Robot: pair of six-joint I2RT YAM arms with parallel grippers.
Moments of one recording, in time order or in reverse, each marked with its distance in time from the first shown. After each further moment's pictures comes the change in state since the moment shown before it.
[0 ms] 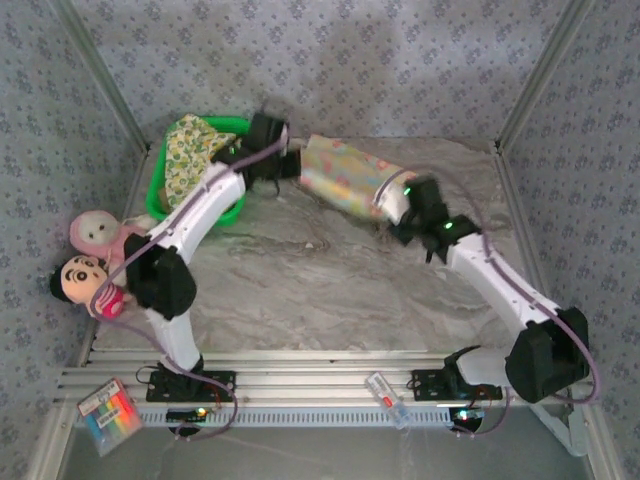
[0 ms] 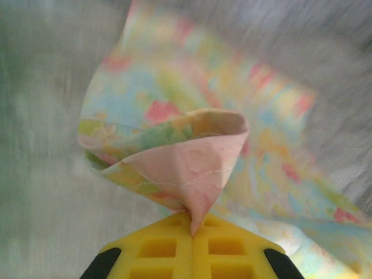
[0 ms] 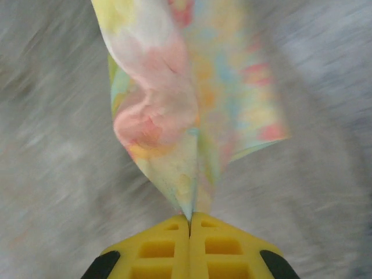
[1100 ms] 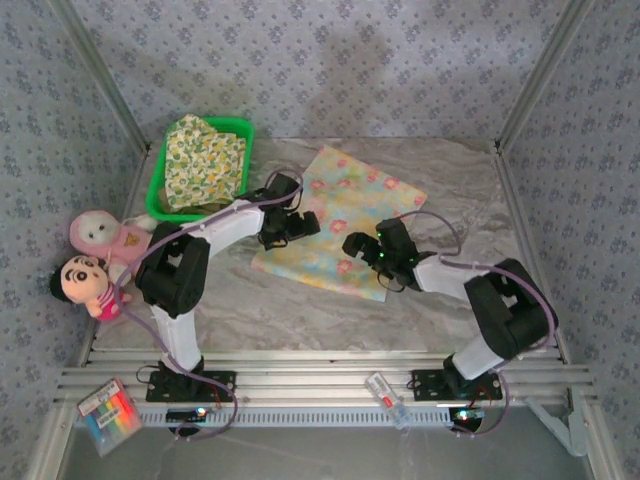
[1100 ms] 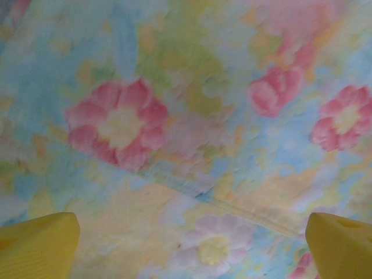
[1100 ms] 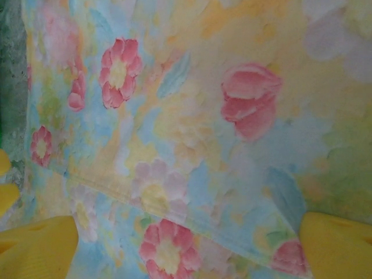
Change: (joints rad) left arm -0.057 0.085 -0.360 0.135 0.053 -0.291; right arm 0.079 0.279 -0.322 0.661 -0.190 1.476
